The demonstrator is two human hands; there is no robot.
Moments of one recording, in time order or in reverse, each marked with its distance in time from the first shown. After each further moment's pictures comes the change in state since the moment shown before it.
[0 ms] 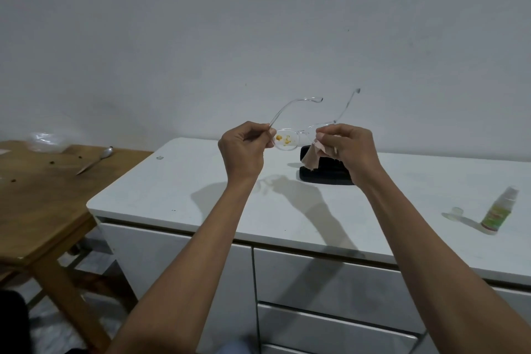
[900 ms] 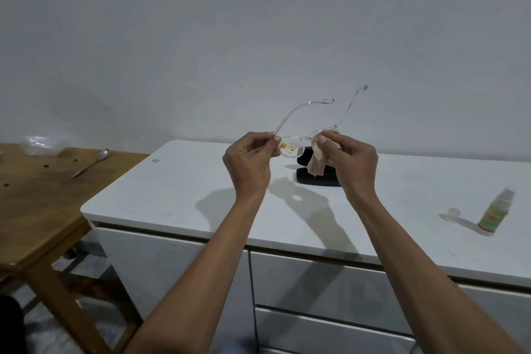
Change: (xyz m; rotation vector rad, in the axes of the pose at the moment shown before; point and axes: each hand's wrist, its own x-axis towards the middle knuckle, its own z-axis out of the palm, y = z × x) left_hand -0.023 -0.001 0.017 -0.115 0.061 -0.032; right_hand -0.023 0.018 0.005 -0.054 0.184 -0.208
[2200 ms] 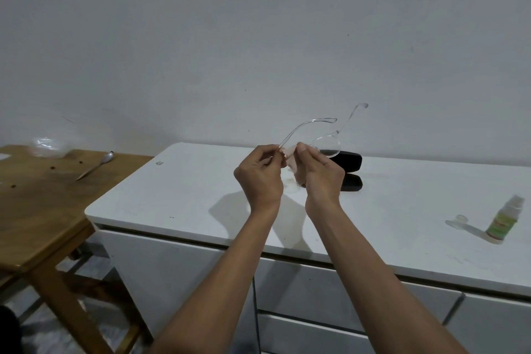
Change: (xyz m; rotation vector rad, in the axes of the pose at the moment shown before) left_hand -0.017 -0.019 0.013 0.137 0.115 0.039; right_hand -0.020 0.015 0.062 0.484 0.112 0.386
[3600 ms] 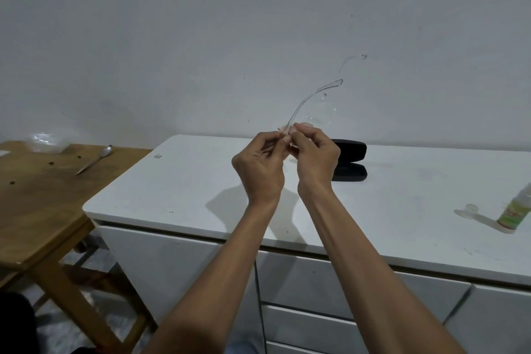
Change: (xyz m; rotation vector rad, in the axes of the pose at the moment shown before) left_hand 0.002 0.007 -0.005 0.042 -0.053 0.222; right_hand 0.003 -0.001 0.025 -0.054 0.022 -0.109
